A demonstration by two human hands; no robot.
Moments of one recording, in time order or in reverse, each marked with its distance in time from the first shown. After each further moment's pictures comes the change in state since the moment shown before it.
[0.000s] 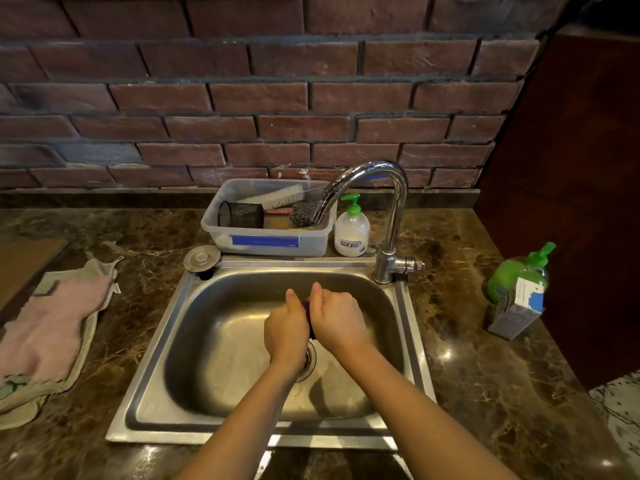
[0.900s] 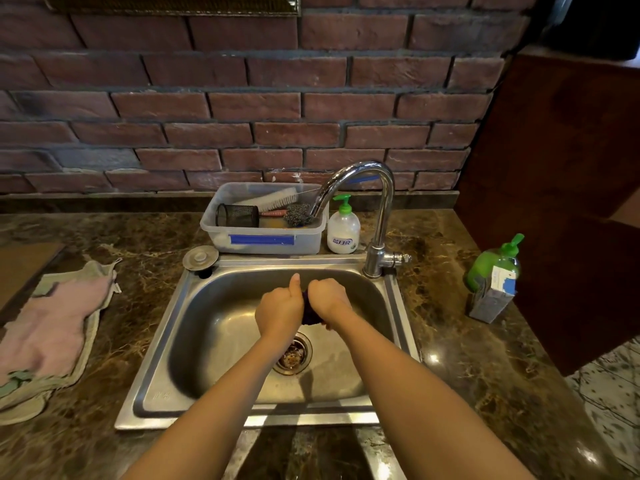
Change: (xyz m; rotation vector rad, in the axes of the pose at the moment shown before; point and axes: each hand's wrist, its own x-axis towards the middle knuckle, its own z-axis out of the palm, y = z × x) left_hand 0.010 0.005 -0.020 0.462 -0.060 0.274; right_hand 0.010 -0.035 -0.013 0.197 -0.288 0.644
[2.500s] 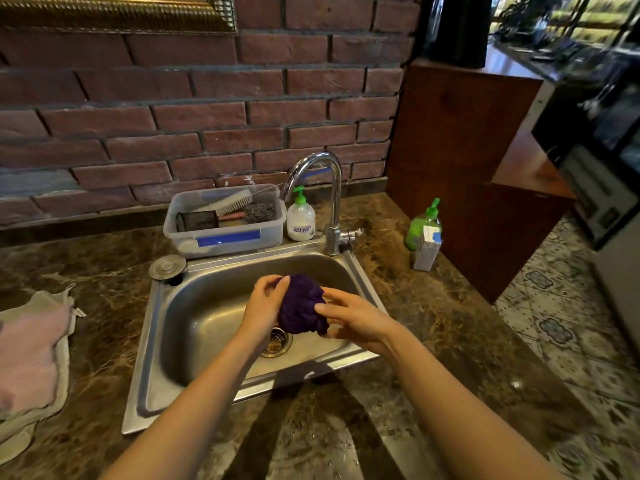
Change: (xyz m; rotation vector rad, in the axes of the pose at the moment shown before) left_hand -0.058 -0.023 -0.067 -0.827 -0.542 0.043; right_hand -0.106 0.091 -0.006 0.730 -0.301 -0.268
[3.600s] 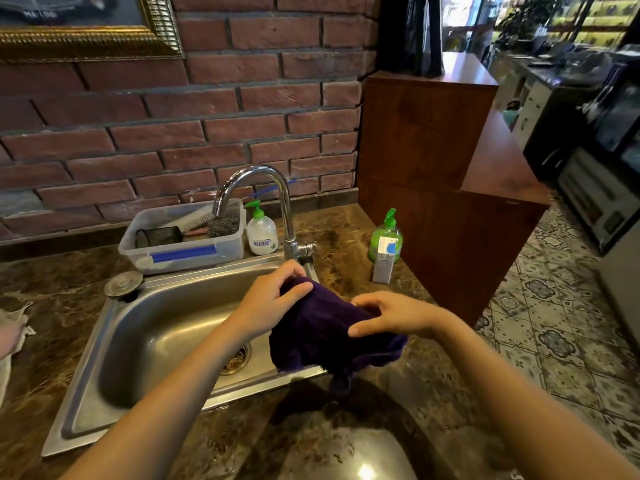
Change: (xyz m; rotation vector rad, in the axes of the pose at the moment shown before) left_hand -0.013 0.054 0.119 0.614 -0.353 0.512; right_hand -0.097 -0.067 -0.155 -0.817 -0.166 -0.073
